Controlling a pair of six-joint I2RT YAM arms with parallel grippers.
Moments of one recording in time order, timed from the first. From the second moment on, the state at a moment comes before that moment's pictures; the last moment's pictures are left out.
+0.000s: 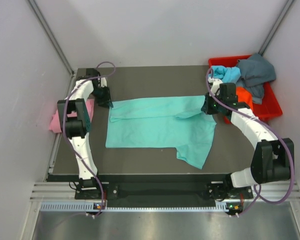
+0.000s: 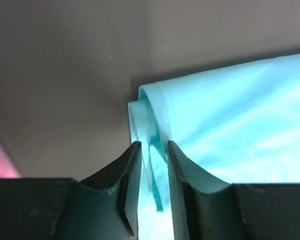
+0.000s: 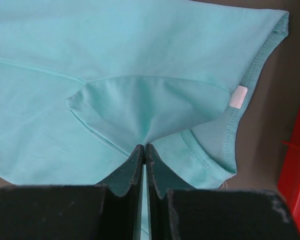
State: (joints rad) left arm 0.07 2.21 1.80 -0.84 0.30 -0.08; right arm 0.15 1.42 1.00 -0.32 -0.26 0.05
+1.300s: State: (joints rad) left arm 0.09 2.30 1.93 -0.82 0.33 -0.10; right arm 0.15 1.42 0.98 -0.32 -0.26 0.04
